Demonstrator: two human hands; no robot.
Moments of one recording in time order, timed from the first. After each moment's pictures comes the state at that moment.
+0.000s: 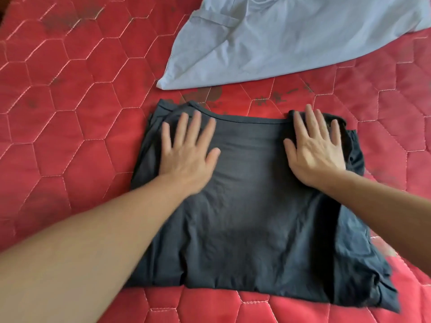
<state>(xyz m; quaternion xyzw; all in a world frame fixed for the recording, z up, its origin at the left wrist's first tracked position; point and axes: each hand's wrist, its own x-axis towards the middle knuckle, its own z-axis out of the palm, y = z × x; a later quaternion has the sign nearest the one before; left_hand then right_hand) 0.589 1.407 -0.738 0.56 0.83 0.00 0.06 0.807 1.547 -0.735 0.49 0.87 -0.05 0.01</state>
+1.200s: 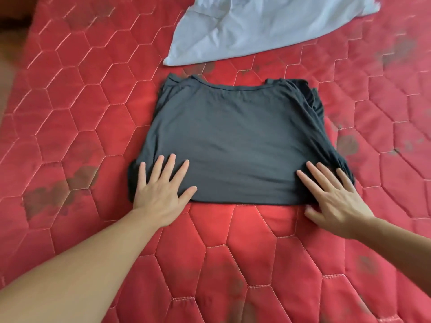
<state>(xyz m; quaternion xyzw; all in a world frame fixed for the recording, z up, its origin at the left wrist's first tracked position) 0.639 1.198 -0.713 0.55 0.81 -0.13 0.13 0.991 1.369 -0.721 0.39 0.91 -0.03 0.14</state>
